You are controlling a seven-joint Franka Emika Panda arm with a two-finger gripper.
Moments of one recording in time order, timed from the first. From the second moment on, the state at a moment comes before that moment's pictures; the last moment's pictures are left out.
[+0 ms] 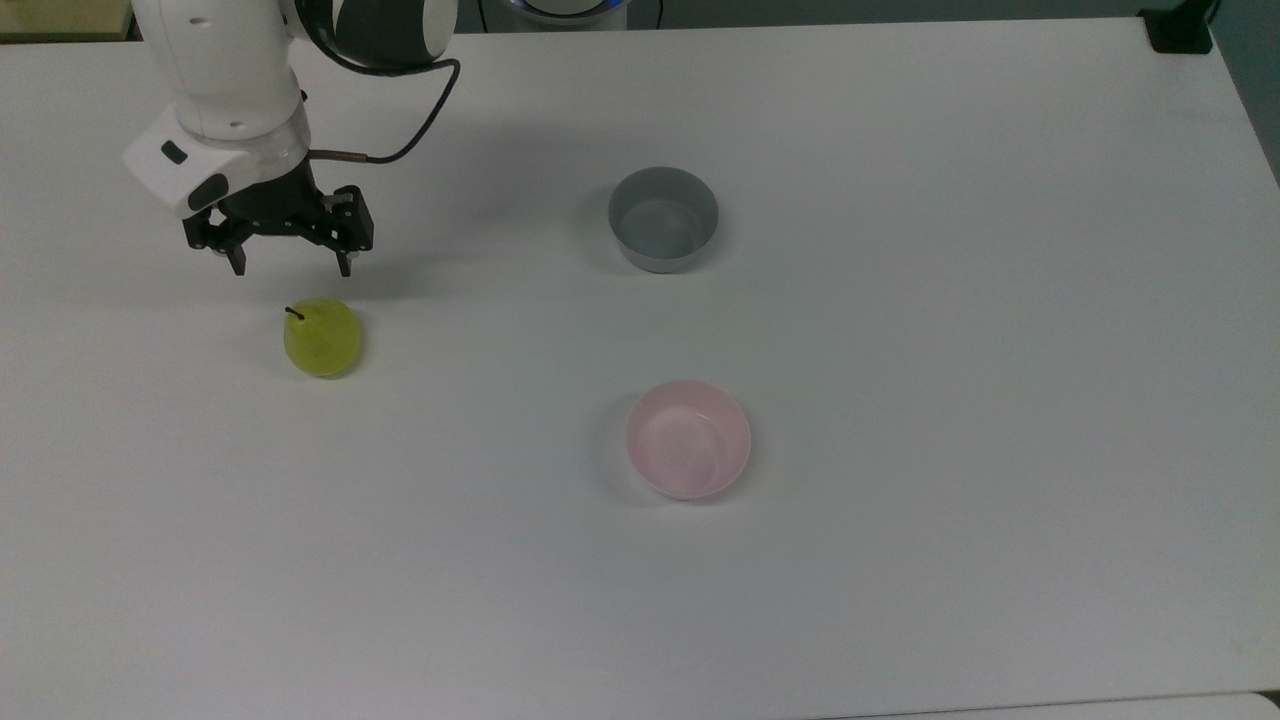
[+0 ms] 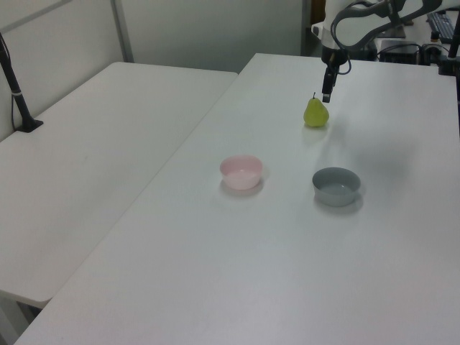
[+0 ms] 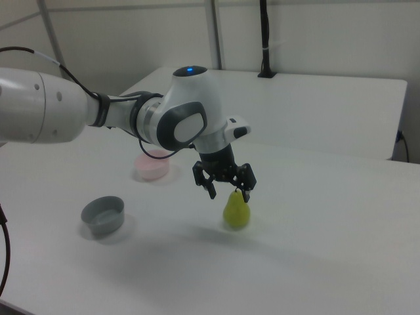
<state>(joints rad) 0.00 0.32 -0.31 -1.79 0.00 2.21 -0.39</state>
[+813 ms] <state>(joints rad) 0.03 0.44 -0.31 -1.78 0.00 2.35 -0.40</state>
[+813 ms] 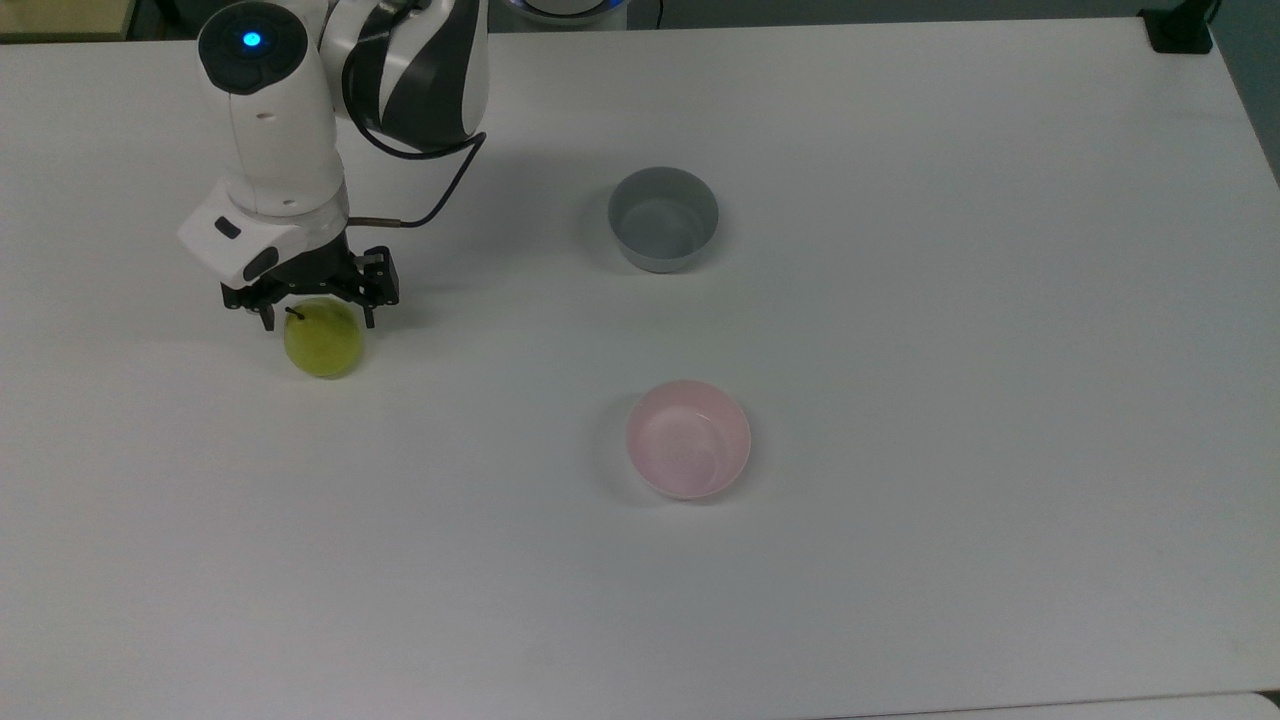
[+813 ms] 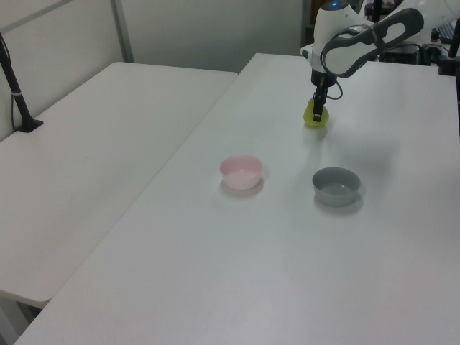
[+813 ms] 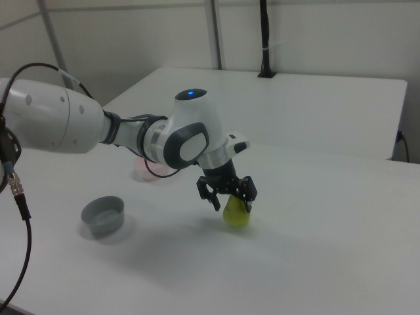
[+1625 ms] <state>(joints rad) 0.03 0.45 -0.32 -1.77 0.00 2.37 -0.45</state>
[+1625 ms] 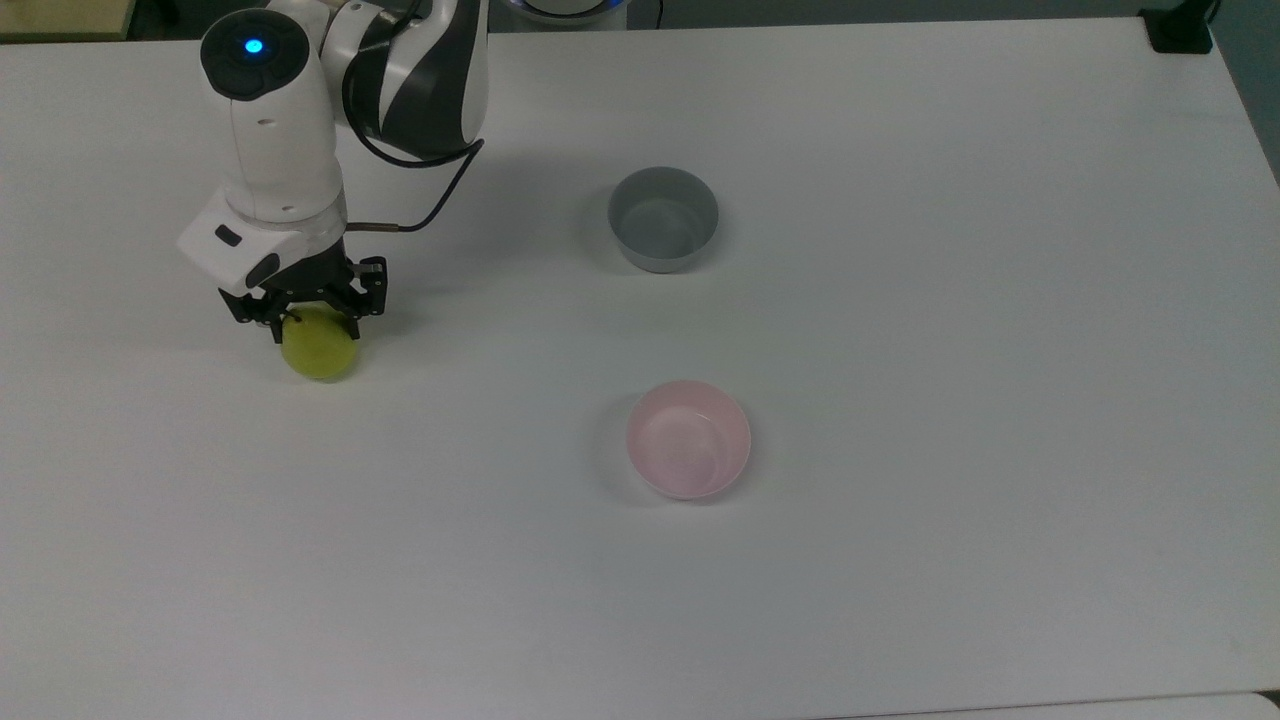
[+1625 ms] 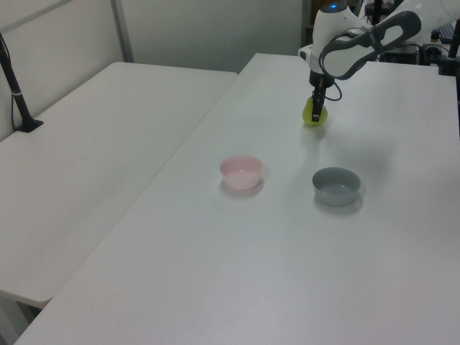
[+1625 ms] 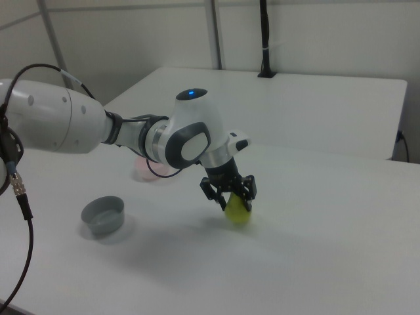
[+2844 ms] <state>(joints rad) 0.30 0.35 -0.35 -1.51 0.02 2.07 -0.22</state>
